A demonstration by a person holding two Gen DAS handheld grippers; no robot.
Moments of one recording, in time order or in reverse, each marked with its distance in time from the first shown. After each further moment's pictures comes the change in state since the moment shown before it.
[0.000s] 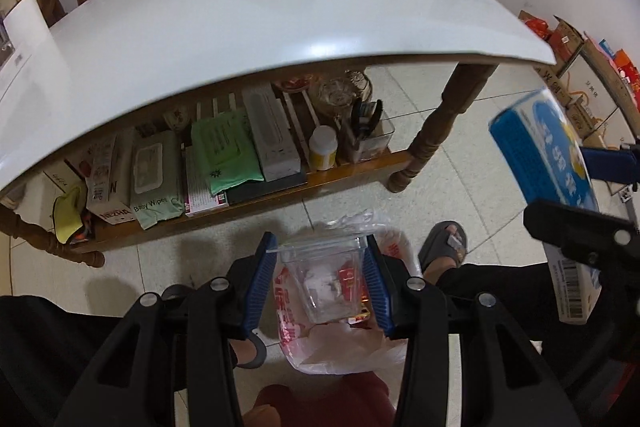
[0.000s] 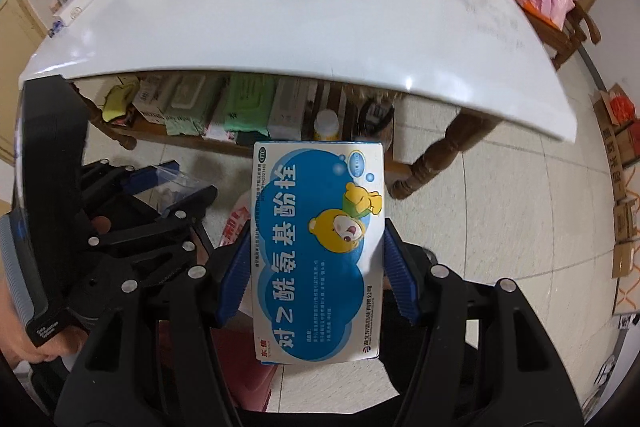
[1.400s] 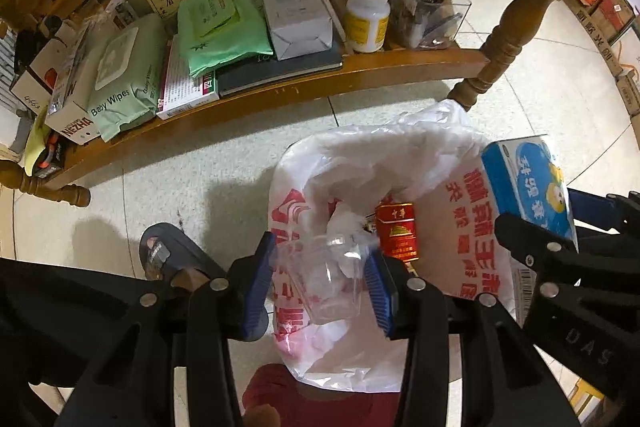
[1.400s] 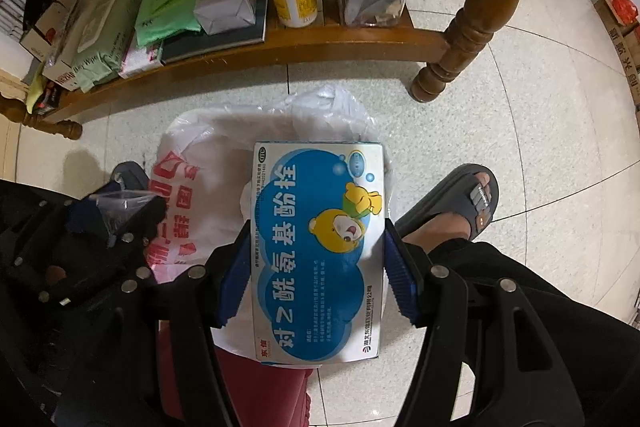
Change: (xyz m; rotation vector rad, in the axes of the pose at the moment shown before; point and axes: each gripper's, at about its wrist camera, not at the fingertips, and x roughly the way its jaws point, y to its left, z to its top) left arm 0.160 0.011 -0.077 -0.046 0.221 0.120; right arm 0.211 -0.006 -0.067 0.209 0.221 -0.011
